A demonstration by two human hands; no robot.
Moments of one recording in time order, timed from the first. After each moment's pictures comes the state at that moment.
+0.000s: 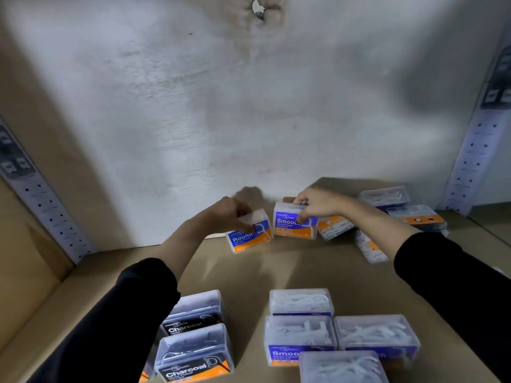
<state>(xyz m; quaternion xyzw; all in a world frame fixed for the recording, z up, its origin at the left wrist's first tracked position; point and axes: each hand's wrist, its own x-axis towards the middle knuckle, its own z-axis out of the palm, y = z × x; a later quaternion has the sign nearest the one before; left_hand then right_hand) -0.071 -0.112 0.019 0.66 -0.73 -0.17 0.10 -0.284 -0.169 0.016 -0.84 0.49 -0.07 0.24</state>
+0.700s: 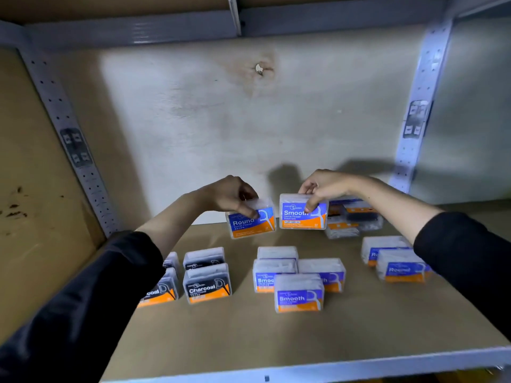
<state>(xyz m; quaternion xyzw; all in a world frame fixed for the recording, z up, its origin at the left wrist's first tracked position) -0.116 0.035 0.104 0.58 -0.79 -0.17 0.12 -0.341 -0.015 0.109 -0.85 0.49 -0.06 0.21</state>
